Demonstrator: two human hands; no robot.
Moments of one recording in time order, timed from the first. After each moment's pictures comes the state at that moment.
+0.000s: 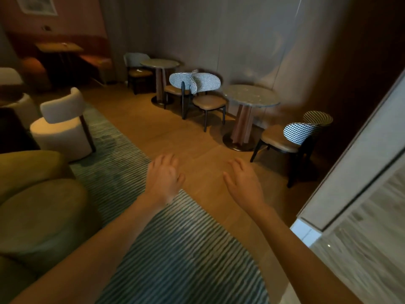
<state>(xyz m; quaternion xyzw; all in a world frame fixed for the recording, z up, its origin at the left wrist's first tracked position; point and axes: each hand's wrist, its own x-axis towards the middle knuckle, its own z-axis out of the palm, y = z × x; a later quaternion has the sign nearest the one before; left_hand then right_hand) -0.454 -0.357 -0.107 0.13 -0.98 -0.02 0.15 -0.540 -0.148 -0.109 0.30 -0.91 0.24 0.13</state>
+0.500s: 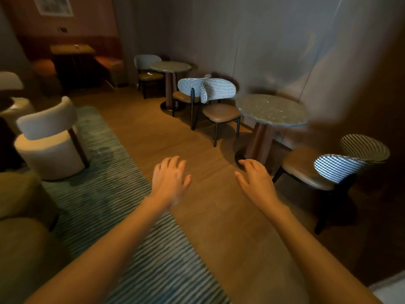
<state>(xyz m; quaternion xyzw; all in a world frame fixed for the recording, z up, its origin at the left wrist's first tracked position) -0.870 -0.455 -0.118 0.20 -0.97 -0.02 0.11 -0.987 -0.246 -0.119 0.32 -0.91 0.23 0.09</state>
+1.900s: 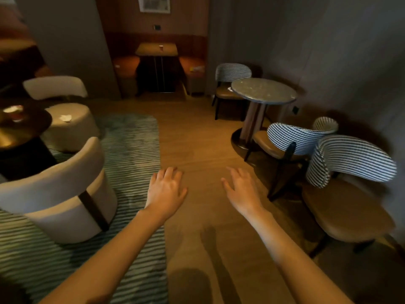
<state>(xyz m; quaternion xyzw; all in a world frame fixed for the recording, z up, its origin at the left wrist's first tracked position) -1.565 -1.352 -0.143 0.41 -0.91 0.00 0.10 -1.753 -1.241 -0.146 0.50 -0.83 0.24 -0.03</state>
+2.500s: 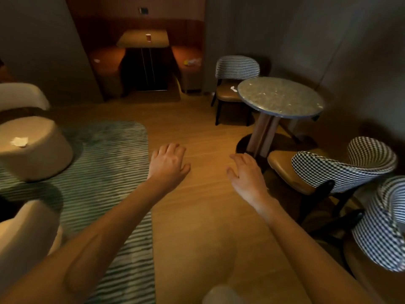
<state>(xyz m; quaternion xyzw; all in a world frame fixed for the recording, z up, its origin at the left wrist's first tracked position) -1.867 -1.818 -0.140 0.37 -0.92 0.01 0.11 -2.043 -1.676 -0.160 0.50 -0.84 0.23 0.01</state>
